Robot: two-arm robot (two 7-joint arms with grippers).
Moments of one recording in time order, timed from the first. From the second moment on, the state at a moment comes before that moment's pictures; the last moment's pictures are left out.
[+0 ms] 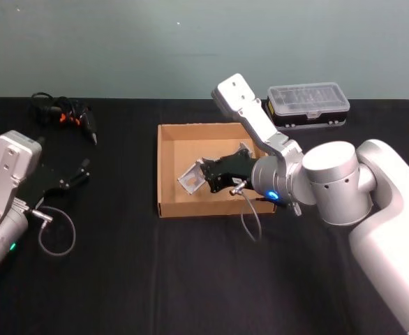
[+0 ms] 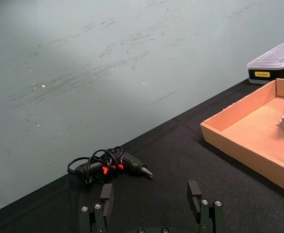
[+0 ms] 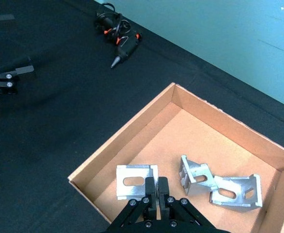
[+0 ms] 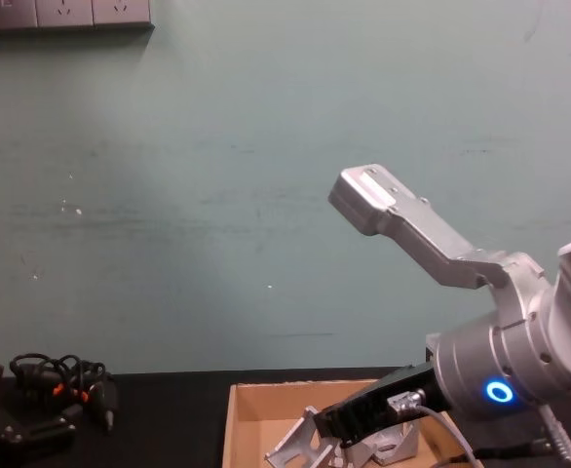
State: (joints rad) left arm -0.20 0.60 0.45 -1.41 -0.25 -0.12 0.03; right arm 0.50 0.17 -0.47 -1.36 0.02 0.63 0.43
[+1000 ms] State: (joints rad) left arm -0.20 0.60 0.45 -1.41 -0.25 -0.12 0.03; right arm 0.51 0.16 -0.47 -1.34 0.01 0.63 0.43
